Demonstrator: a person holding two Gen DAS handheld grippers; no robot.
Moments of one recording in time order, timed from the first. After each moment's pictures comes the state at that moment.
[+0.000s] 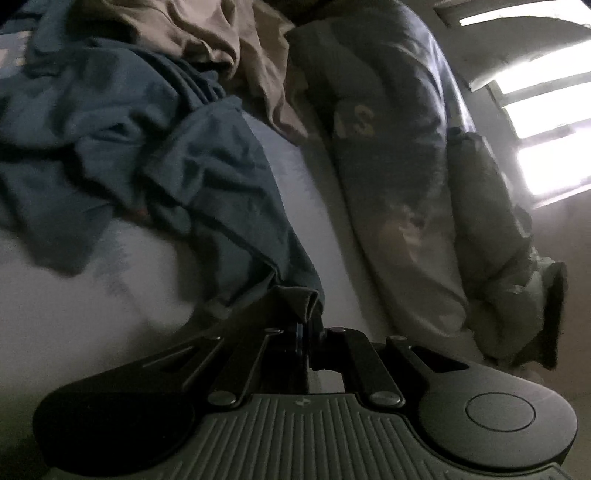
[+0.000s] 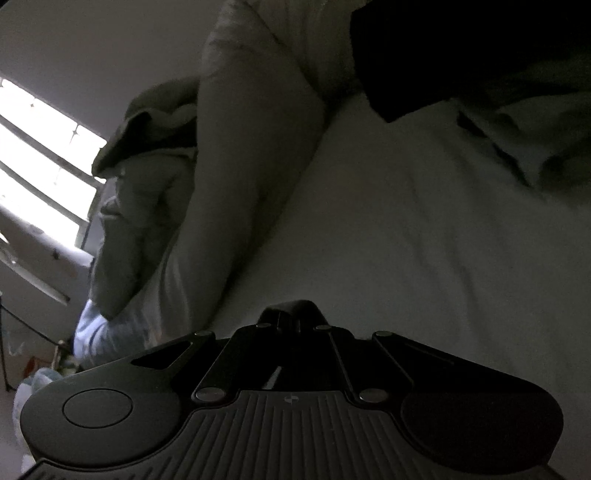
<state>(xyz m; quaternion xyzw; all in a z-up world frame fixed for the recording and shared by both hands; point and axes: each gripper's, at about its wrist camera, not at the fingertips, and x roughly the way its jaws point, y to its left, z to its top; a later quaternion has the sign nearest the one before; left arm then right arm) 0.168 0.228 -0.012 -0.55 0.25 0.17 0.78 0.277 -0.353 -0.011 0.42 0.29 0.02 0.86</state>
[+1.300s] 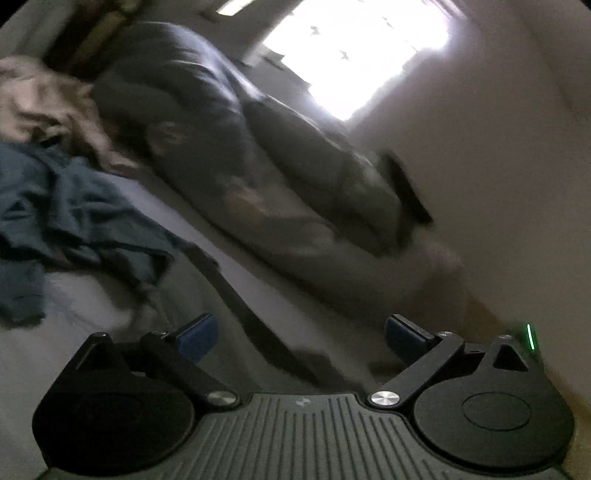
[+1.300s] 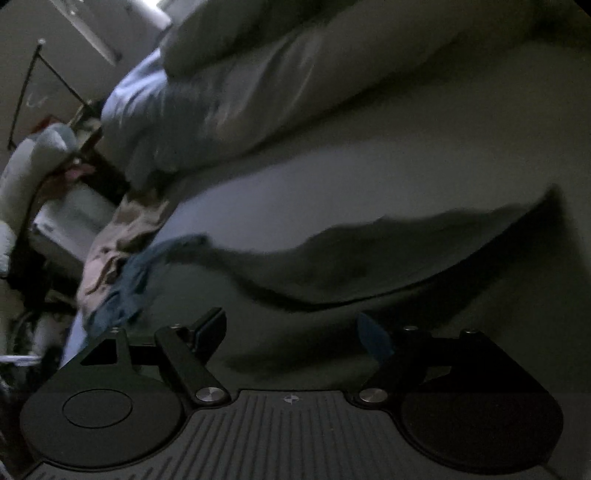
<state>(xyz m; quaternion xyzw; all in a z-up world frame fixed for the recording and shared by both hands) 0.074 0.161 -0.003 -0.31 0.16 -0.09 0.93 0.301 -0.128 0.011 0.17 0.49 0.22 0.82</state>
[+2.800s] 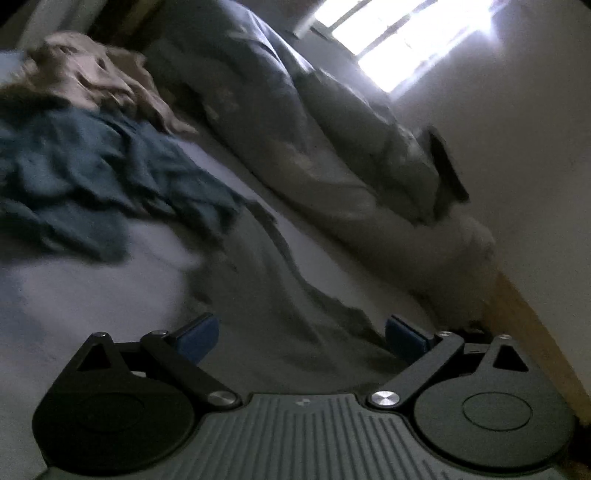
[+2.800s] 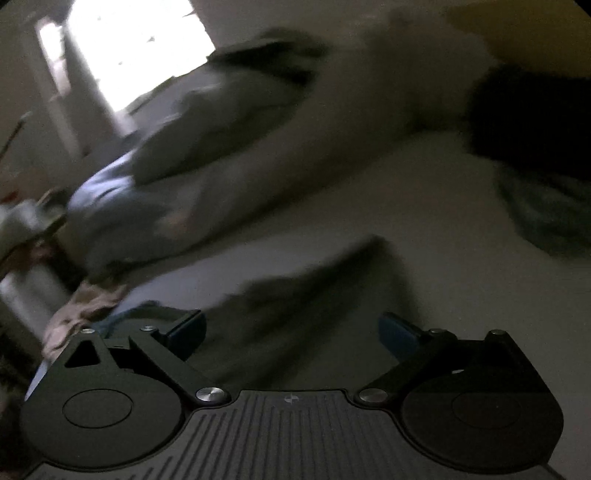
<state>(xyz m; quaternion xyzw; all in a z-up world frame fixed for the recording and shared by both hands) 0.028 0.196 -0.002 -0.35 0.23 -0.01 0.91 0.108 -0.271 0.062 0.20 0.32 0.06 0.93</state>
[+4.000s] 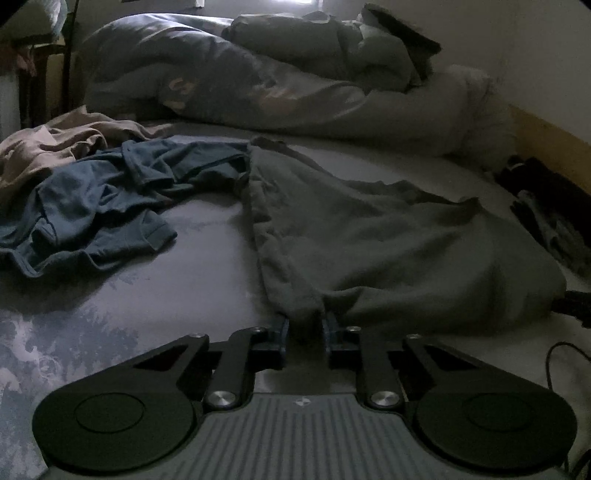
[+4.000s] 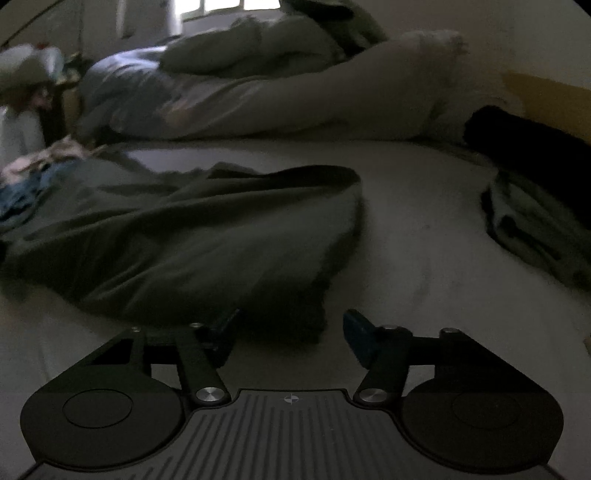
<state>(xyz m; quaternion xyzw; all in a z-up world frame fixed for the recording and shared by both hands) 0.011 0.173 -0.030 -0.08 0.34 -0.05 0.94 0.053 -0.228 -0.025 -0.07 0.33 0.09 0.94</state>
